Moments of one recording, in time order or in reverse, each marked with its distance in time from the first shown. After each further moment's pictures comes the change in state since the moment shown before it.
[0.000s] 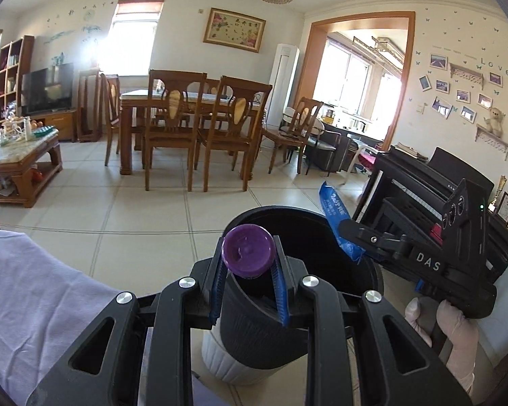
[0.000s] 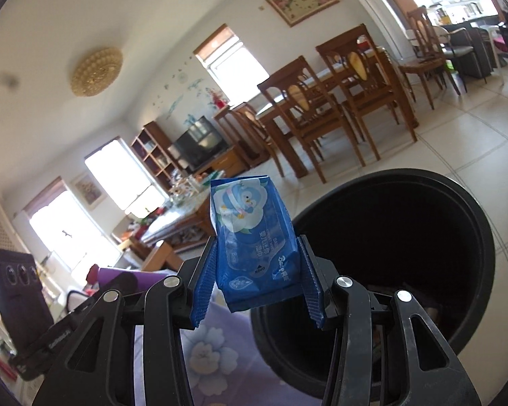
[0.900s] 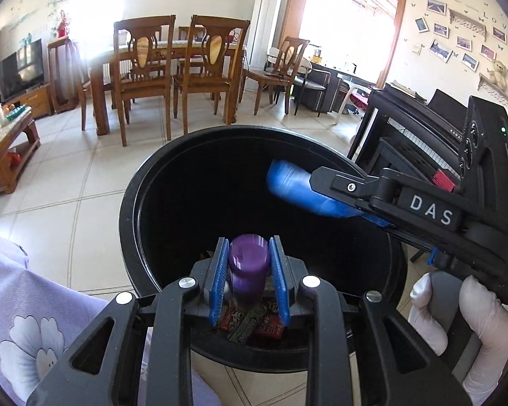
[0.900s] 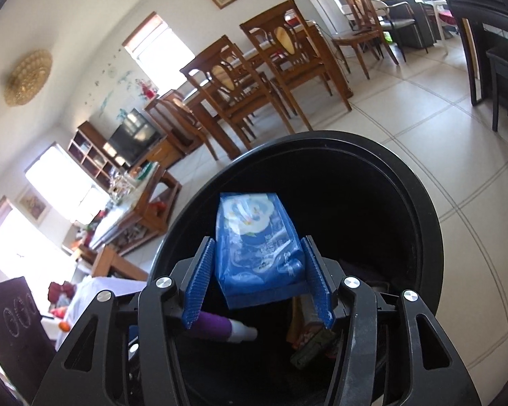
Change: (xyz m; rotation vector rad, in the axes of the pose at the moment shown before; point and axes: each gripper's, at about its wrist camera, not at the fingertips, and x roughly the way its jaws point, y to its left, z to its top) left arm 0.085 -0.049 -0.046 0.074 0.240 -0.017; right arm 0.059 -0.050 -0.020 0.108 0.076 -0.228
